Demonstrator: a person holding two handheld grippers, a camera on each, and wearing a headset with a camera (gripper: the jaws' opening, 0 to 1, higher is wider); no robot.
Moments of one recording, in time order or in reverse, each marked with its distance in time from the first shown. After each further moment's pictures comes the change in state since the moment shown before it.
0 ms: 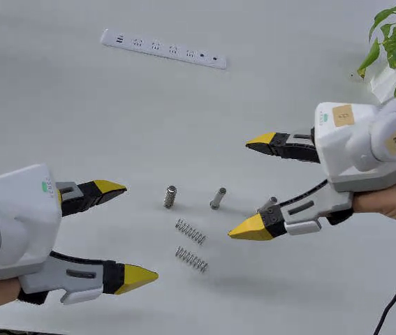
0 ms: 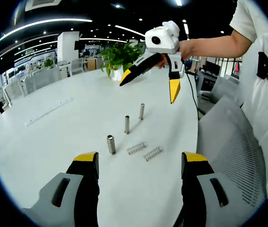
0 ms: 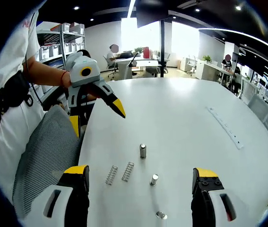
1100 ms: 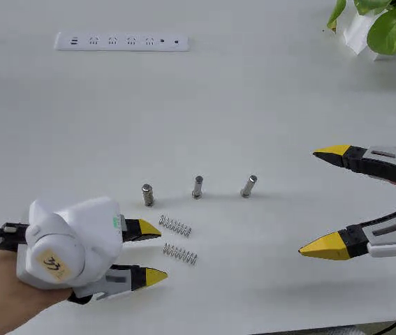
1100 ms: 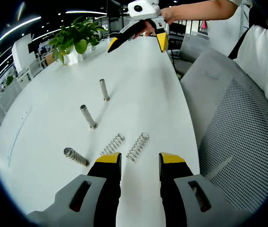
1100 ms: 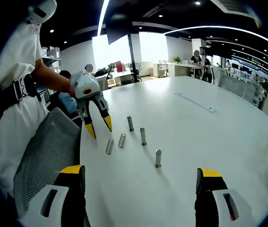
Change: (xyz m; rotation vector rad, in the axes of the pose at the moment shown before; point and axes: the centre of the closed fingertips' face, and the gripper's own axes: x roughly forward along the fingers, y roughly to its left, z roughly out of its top) left arm 0.073 -0.032 -0.042 0.319 0.290 -0.255; right arm -0.076 0.008 -0.094 0.223 -0.121 -0.151
